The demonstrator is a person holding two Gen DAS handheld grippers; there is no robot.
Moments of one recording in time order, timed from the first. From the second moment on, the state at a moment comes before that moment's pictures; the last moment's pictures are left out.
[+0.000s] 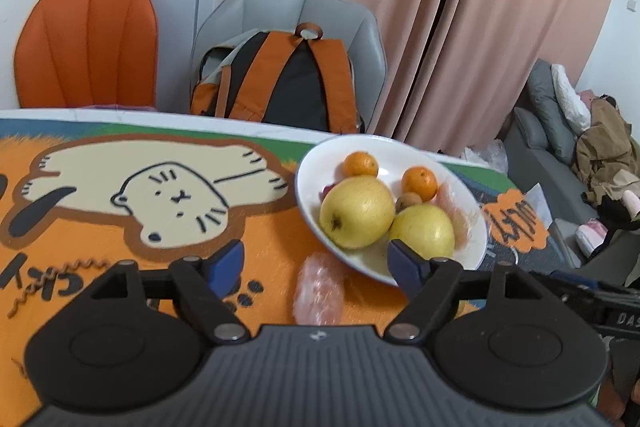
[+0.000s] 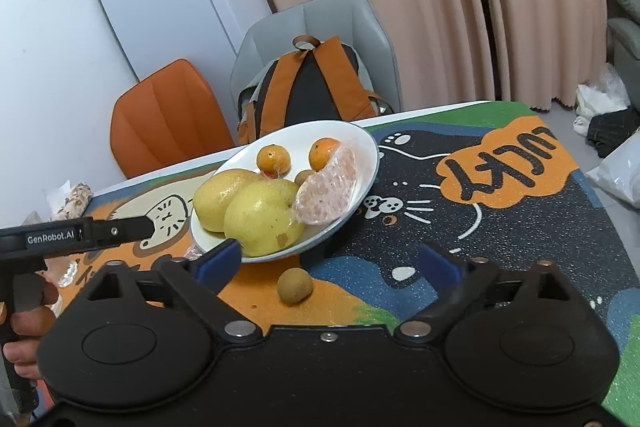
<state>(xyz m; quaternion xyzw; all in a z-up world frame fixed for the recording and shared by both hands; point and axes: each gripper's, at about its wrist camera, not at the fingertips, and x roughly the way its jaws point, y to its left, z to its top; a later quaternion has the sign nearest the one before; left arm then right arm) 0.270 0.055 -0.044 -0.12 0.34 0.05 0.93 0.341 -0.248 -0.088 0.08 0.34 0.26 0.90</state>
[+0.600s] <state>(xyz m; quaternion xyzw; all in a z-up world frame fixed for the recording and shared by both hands) 0.263 0.048 -0.076 -0.12 0.36 0.05 0.92 0.329 -0.235 -0.108 0.07 0.35 0.27 0.89</state>
